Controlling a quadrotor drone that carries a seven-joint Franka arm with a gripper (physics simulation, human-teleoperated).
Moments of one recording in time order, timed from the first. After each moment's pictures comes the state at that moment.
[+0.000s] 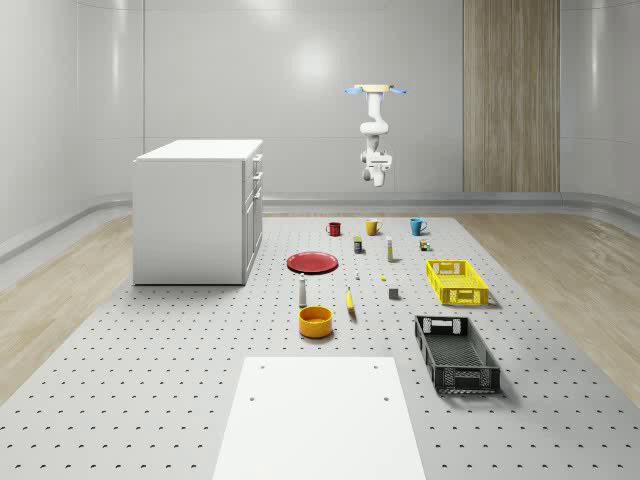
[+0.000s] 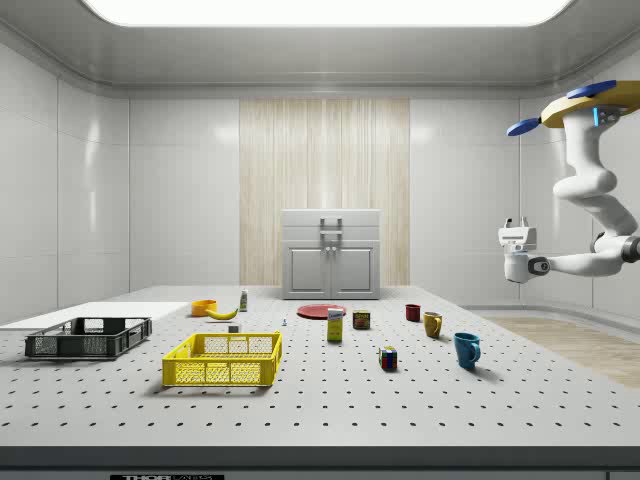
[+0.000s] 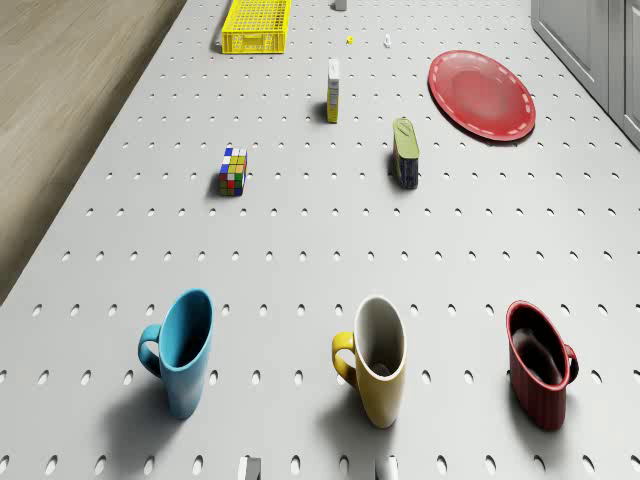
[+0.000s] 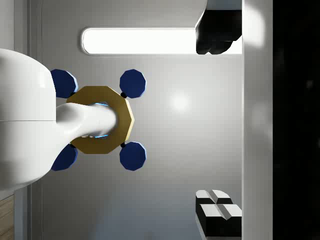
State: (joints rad) arm 0.00 -0.79 0.00 -2.34 0.00 1.55 0.79
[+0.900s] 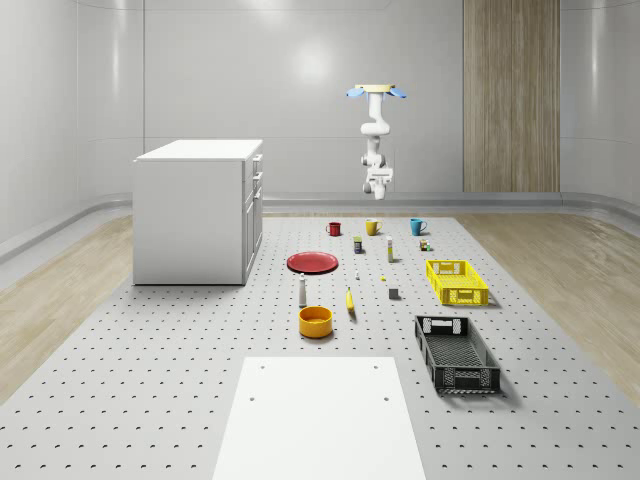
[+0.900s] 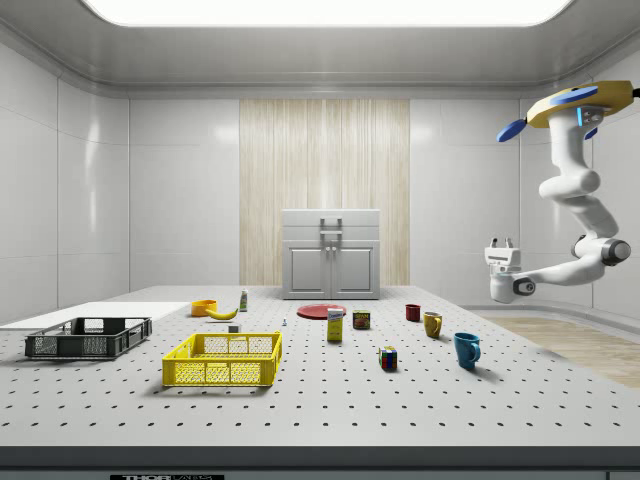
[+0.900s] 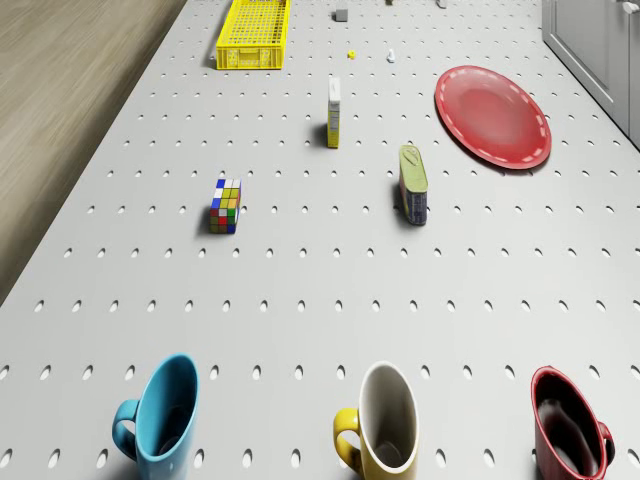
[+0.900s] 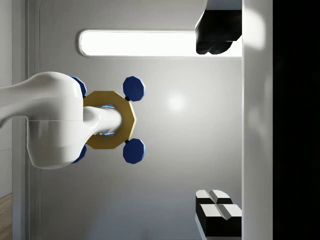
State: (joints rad) arm -0.01 -0.71 0.00 -2.06 0.00 1.37 0.78
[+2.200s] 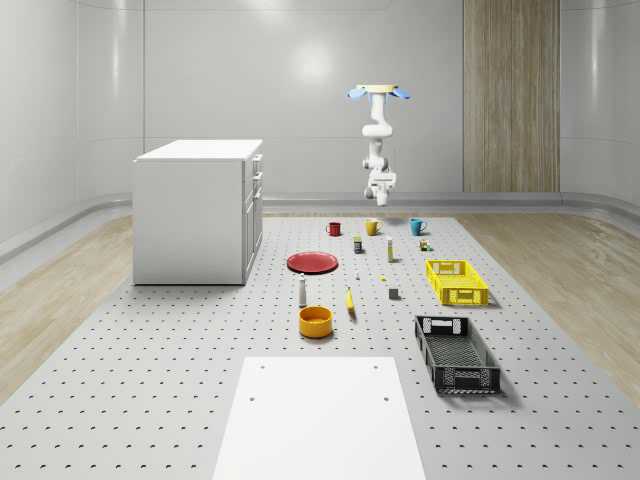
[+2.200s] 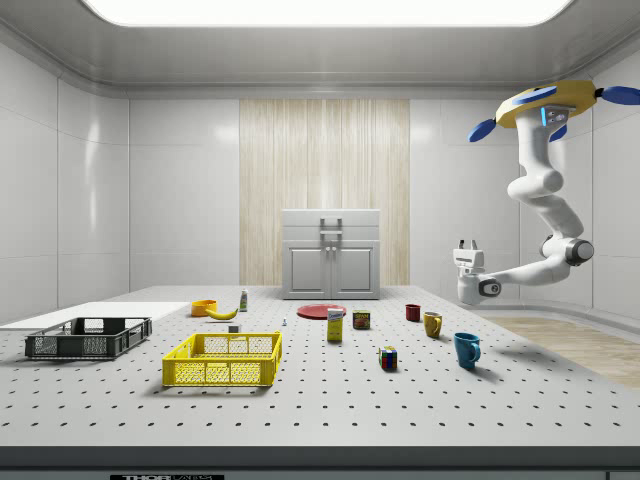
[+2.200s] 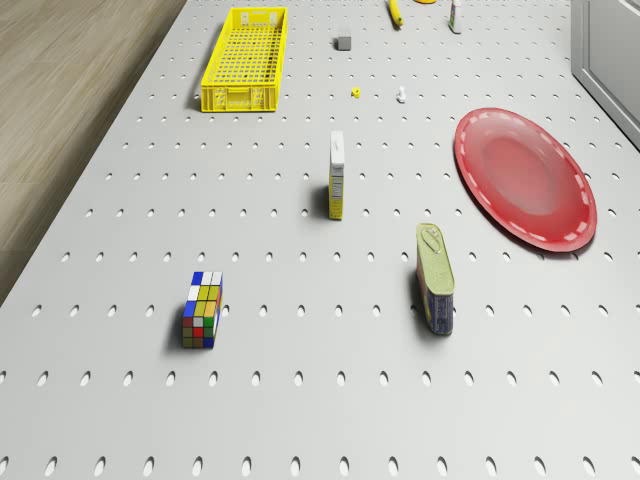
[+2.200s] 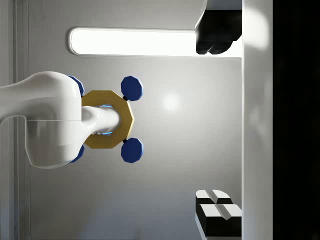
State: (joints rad) arm -0.01 -0.71 0.01 -2.05 0.00 1.37 0.78
